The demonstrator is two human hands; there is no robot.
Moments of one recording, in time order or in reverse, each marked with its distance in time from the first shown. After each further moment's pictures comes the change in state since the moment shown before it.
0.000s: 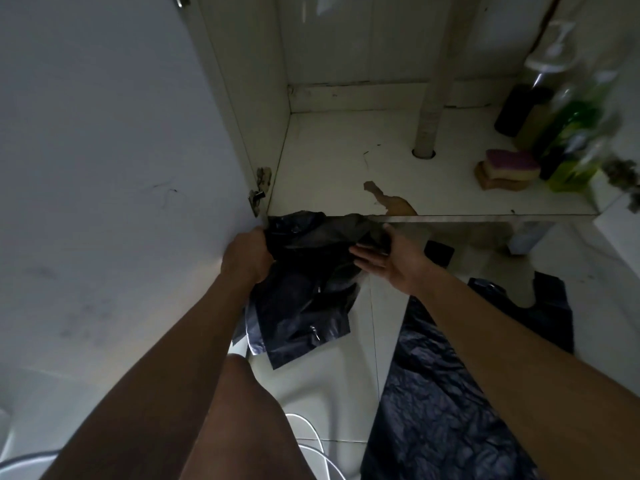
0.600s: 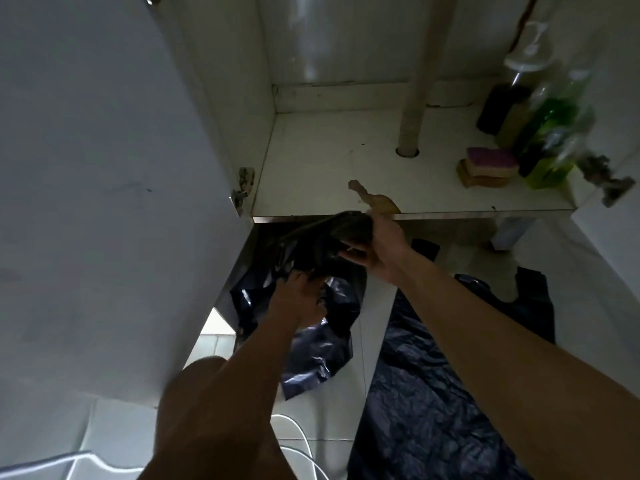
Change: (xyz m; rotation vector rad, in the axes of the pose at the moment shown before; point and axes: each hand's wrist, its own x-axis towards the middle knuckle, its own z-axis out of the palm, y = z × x) left_hand -0.030 0.052 0.111 0.156 -0.214 0.343; right_hand -0.006 -0.016 0.014 -0.016 0.045 -0.060
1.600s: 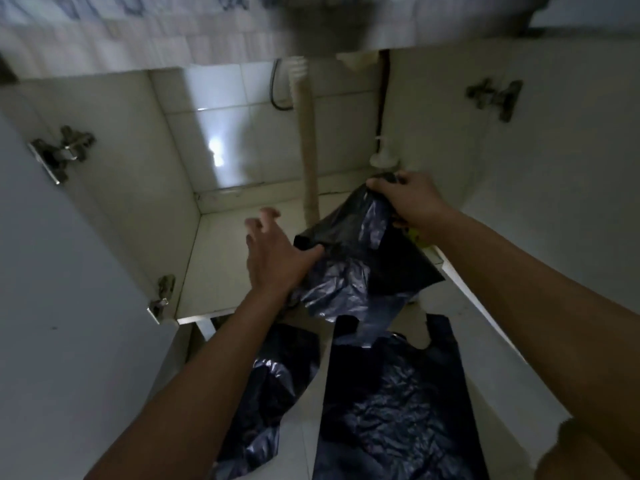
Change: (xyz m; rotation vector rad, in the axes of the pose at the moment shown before) left_hand 0.042 0.175 -0.232 -0.601 0.619 -0.056; right_hand -0.119 -0.234 -0.110 -0.531 0.384 -0.538
